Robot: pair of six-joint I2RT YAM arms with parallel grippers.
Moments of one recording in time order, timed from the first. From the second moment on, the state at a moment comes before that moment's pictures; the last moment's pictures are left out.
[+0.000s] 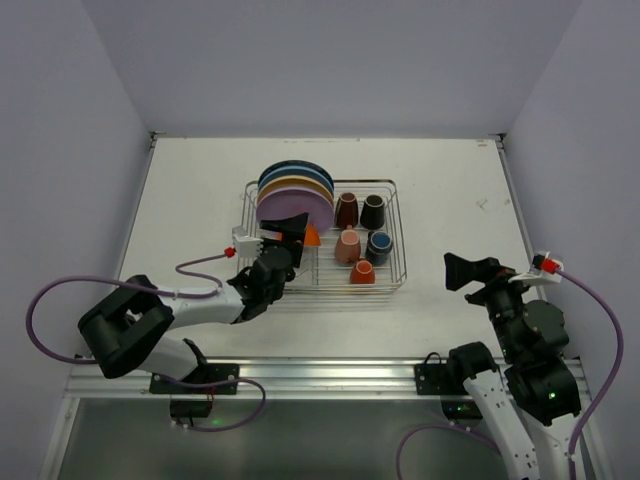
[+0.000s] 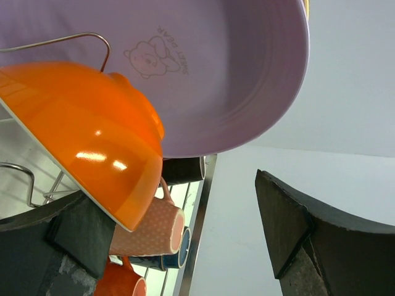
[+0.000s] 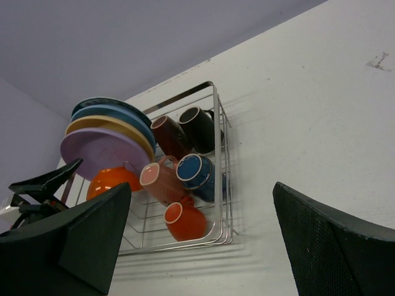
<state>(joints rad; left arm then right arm) -0.86 1.41 0.51 0.62 -0.74 -1.65 0.27 0.14 0.73 -0.68 0.19 0.57</state>
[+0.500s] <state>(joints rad) -0.89 1.42 0.49 0.65 -0.78 -1.66 0.27 0.14 0.73 -0.68 0.18 0.57</state>
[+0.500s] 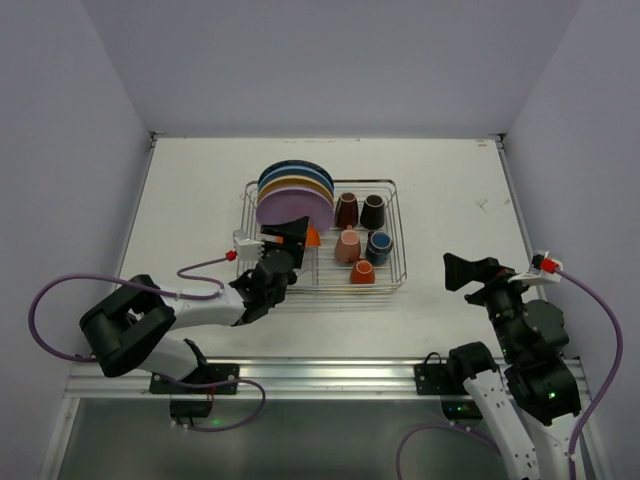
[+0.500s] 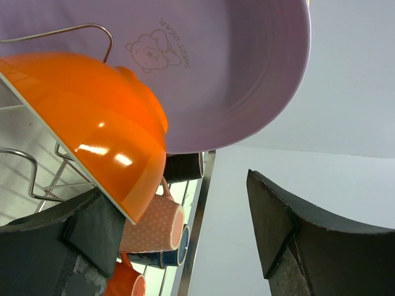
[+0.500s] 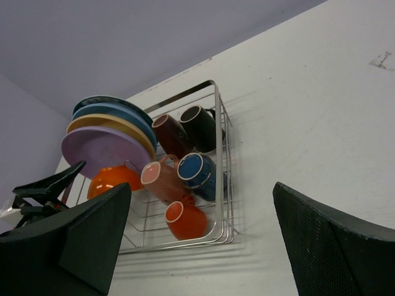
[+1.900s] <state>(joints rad) -0.94 1.40 0.48 0.74 -0.89 -1.70 0.27 0.14 0.72 -0.68 0.16 0.57</state>
